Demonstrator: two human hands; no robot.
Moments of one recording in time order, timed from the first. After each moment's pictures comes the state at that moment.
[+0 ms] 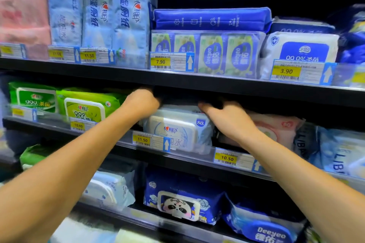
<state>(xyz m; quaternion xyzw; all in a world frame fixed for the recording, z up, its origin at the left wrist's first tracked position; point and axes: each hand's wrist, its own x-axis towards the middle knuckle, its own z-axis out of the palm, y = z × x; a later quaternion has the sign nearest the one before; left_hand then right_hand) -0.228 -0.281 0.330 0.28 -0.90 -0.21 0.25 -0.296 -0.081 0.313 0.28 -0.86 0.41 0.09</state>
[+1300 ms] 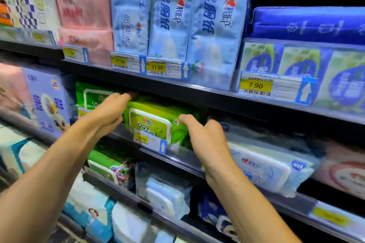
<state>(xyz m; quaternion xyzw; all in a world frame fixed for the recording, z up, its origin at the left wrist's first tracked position) -0.151 -0.519 0.302 0.28 -0.63 -0.63 0.35 -0.202 -0.263 0.326 0.20 -0.76 0.60 -0.14</state>
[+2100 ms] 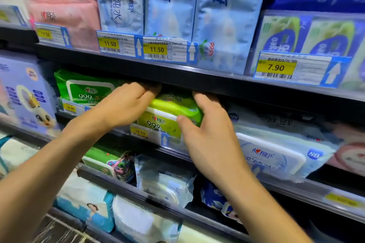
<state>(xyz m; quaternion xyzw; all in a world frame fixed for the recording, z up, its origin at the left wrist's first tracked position) -0.141 -0.455 0.334 0.20 -0.92 -0.20 0.26 -0.186 -0.264 0.315 0.38 -0.81 0.44 0.09</state>
